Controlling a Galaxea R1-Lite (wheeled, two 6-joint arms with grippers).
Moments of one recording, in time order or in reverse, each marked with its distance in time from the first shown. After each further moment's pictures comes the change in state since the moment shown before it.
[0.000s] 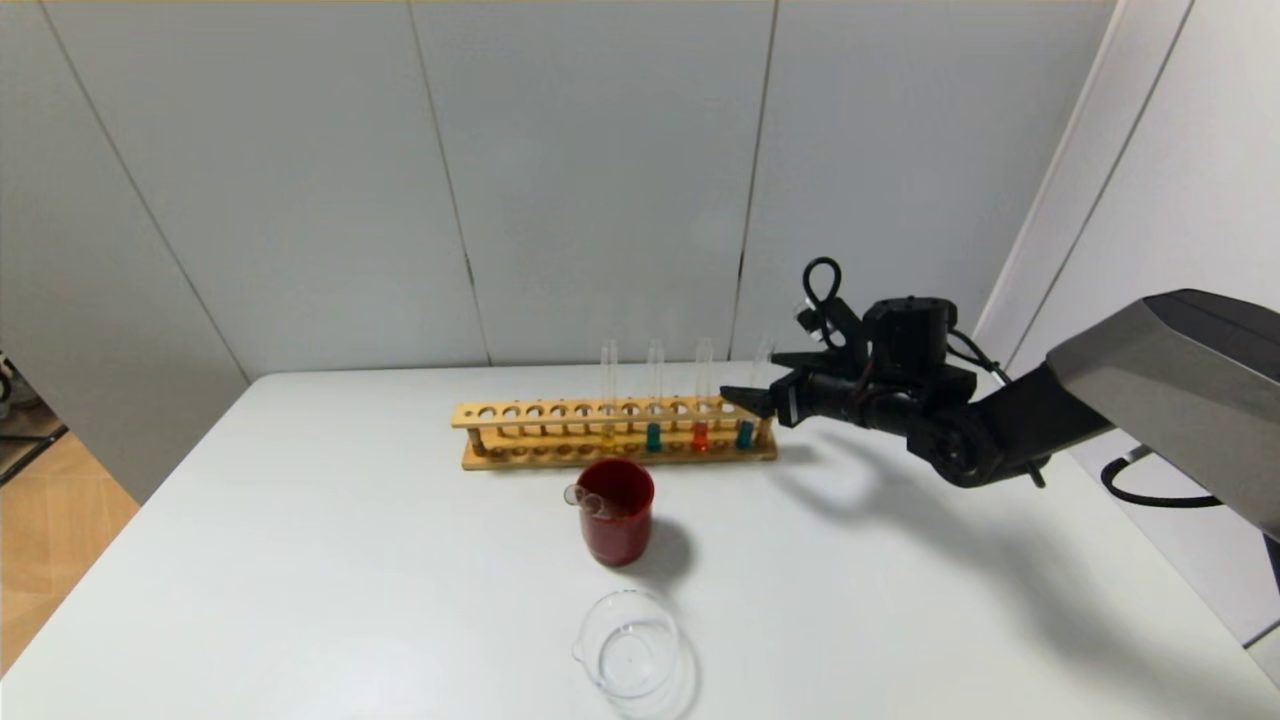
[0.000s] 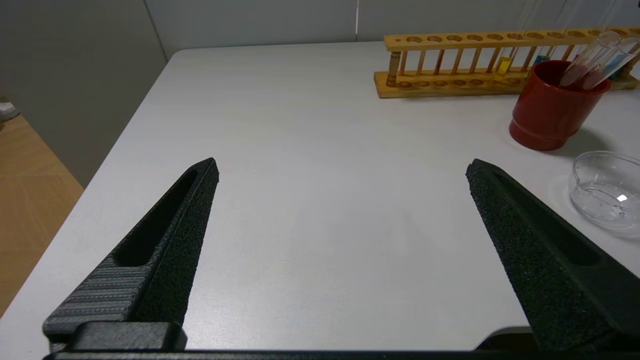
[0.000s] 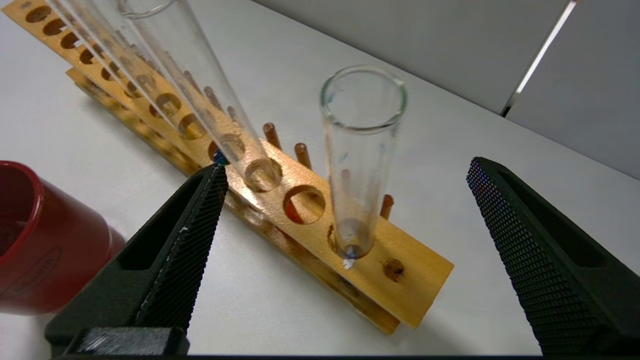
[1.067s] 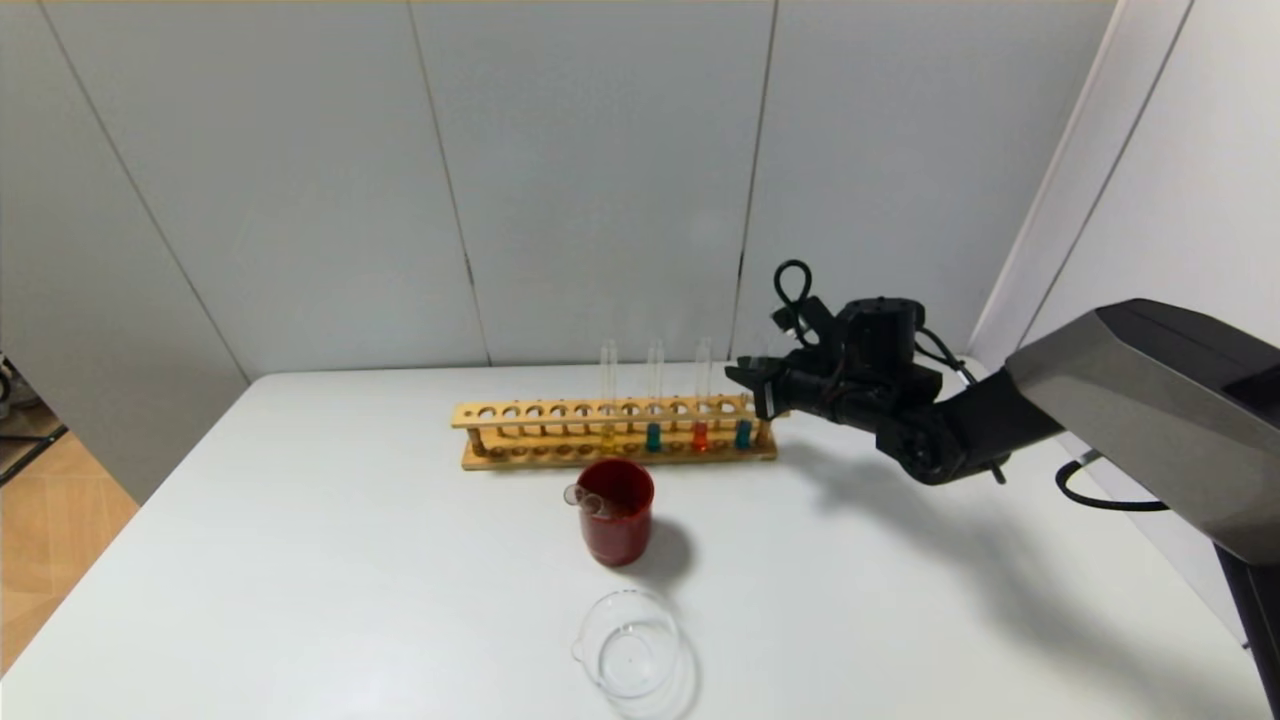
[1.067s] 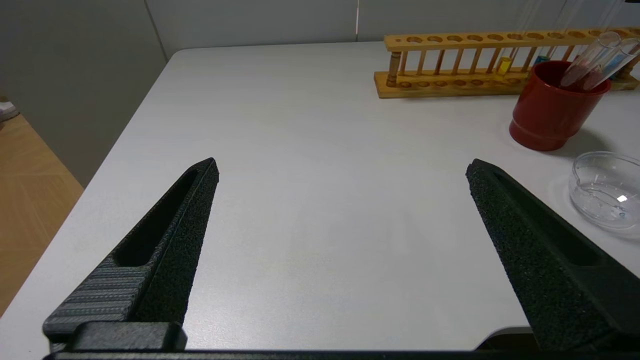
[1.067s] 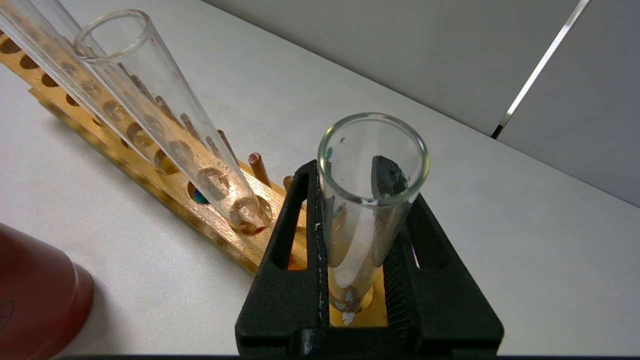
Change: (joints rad) left arm 0.000 0.000 0.000 0.000 0.000 0.000; right arm 0.046 0.057 -0.081 -0.010 -0.083 0.002
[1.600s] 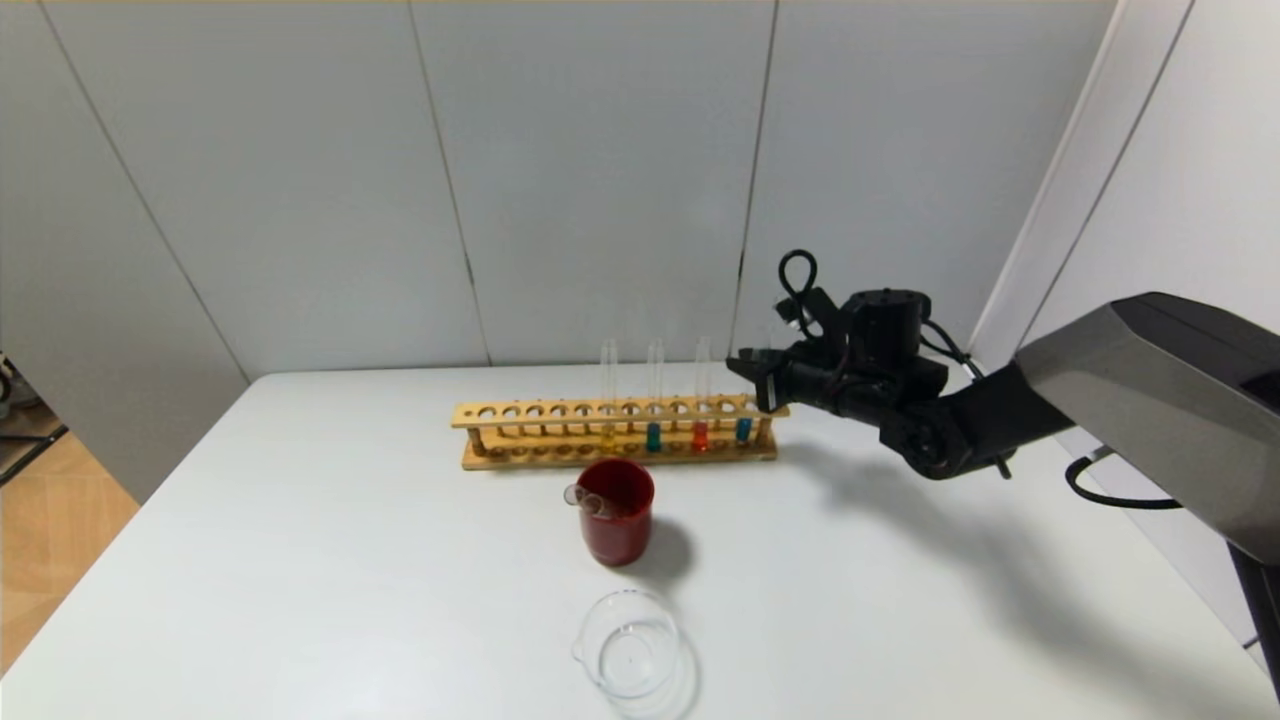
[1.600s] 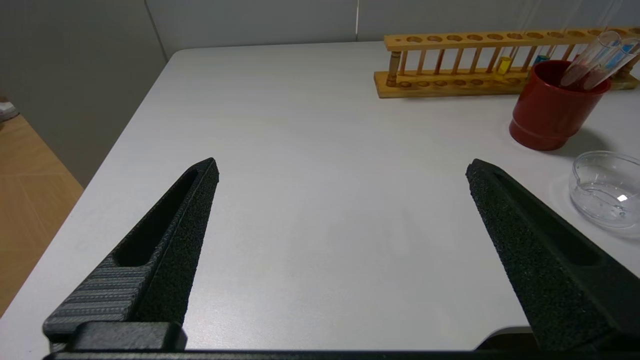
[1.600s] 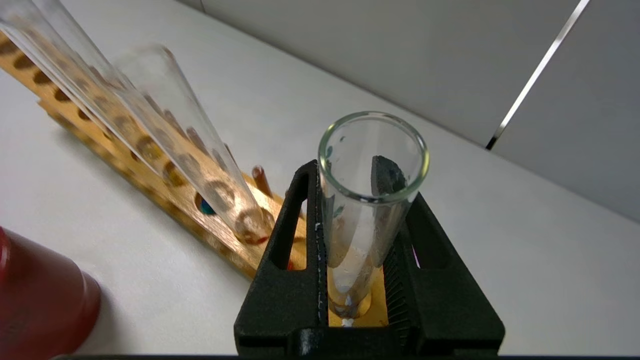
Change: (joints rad) left arm 0.000 0.000 0.000 0.000 0.000 0.000; right arm -0.008 -0.036 0.000 -0.002 0.001 0.010
